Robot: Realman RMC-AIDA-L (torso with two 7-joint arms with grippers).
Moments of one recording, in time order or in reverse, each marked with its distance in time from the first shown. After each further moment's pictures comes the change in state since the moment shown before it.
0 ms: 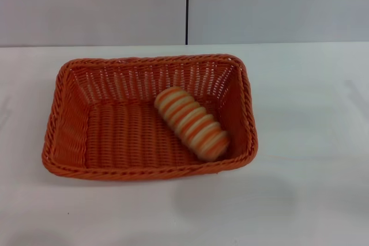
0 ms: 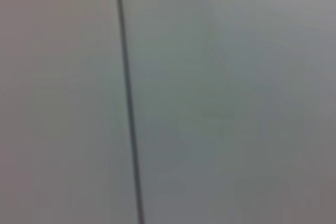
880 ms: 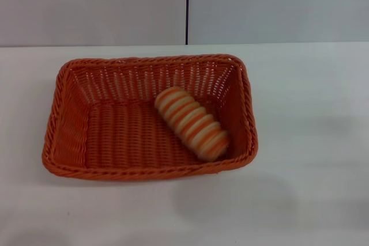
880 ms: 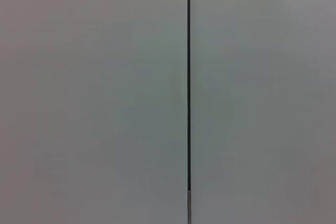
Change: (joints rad) left arm 0.076 -0.007 -0.122 -0.171 0.002 -0.024 0.093; right arm 0.037 0.002 0.172 0.314 0.049 0.000 -0.330
